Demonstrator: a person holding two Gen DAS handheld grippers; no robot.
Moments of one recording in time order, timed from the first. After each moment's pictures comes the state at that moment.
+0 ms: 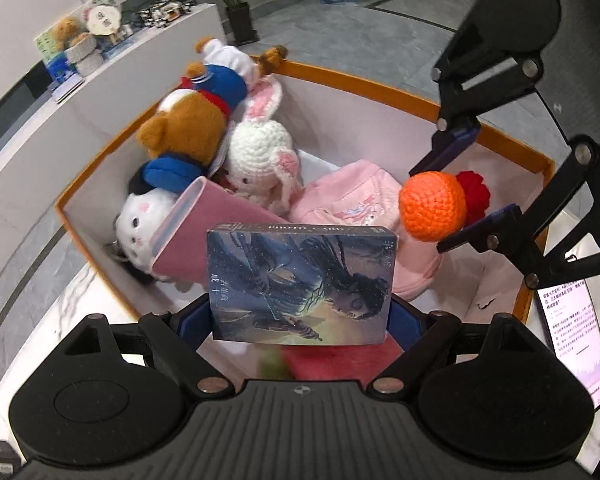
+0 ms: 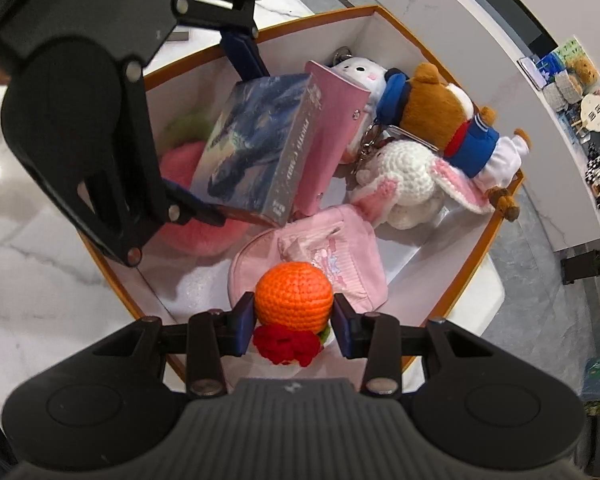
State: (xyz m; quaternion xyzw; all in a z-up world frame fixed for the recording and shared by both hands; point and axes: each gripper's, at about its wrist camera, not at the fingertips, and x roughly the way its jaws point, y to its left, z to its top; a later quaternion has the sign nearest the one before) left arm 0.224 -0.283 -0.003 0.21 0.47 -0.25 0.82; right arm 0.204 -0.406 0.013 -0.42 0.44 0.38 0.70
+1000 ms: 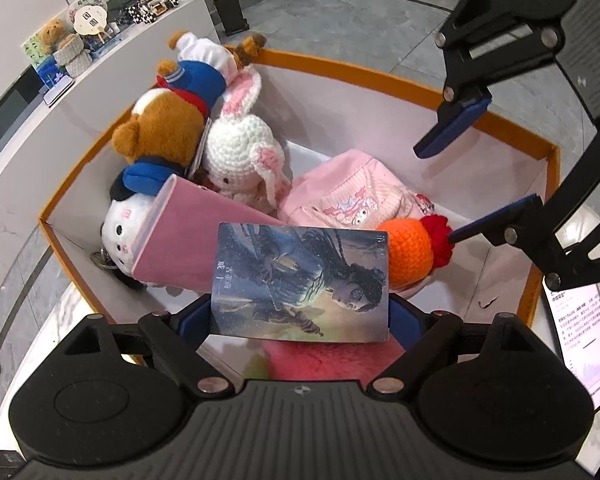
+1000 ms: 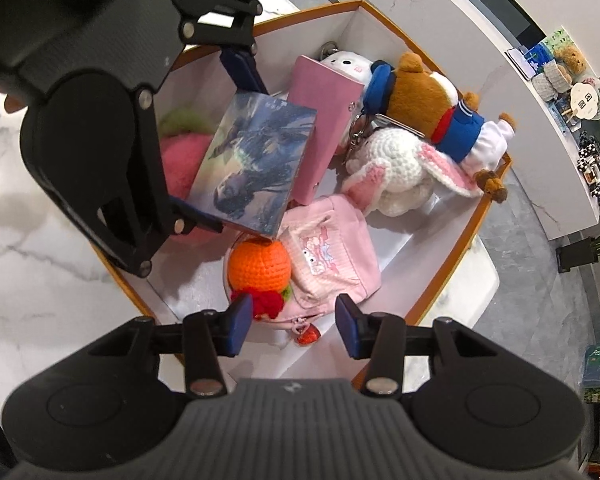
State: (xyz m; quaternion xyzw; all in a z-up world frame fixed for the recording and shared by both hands) left arm 0.230 -0.295 -0.014 0.24 0.47 -0.24 0.81; right arm 0.136 -0.383 0.012 -0.42 0.44 0.35 0.71
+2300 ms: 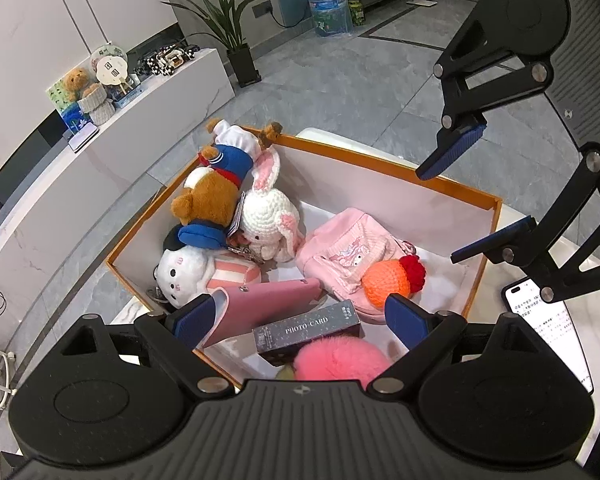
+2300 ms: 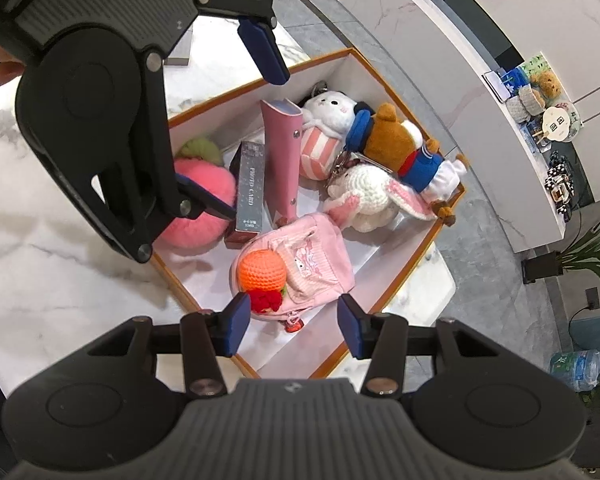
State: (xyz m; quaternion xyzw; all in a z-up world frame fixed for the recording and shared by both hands) left arm 0.196 -0.282 0.042 0.25 0.40 -0.24 0.85; right arm 0.085 -0.385 0.082 -0.45 0.41 0.32 0.72
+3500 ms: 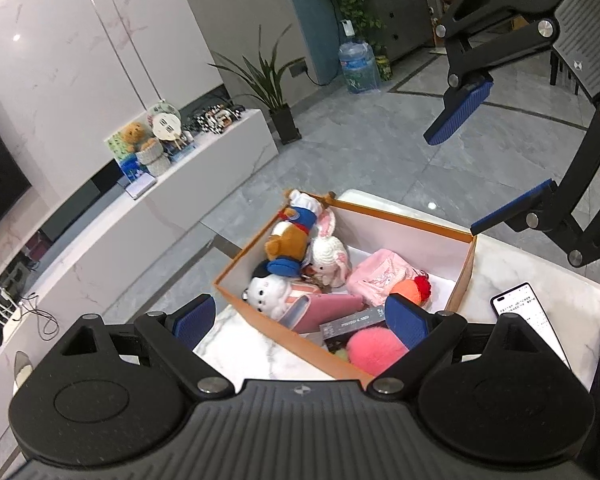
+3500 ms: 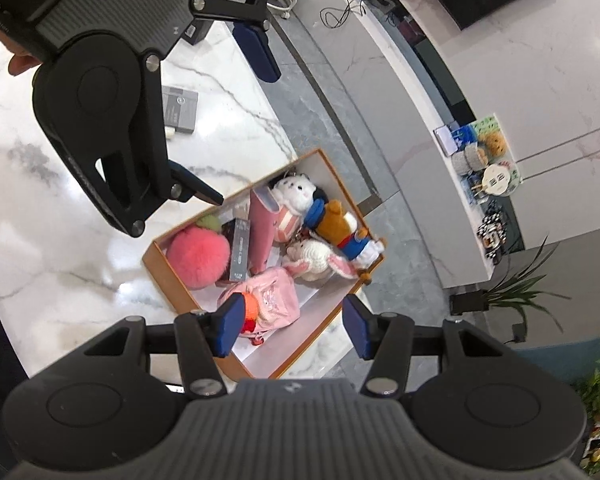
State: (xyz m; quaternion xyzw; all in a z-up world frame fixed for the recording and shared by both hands) left arm 0.116 -0.225 0.152 0.25 0.31 -0.21 0.89; right arm 0.051 -0.324 0.194 -0.52 0.33 0.29 0.74
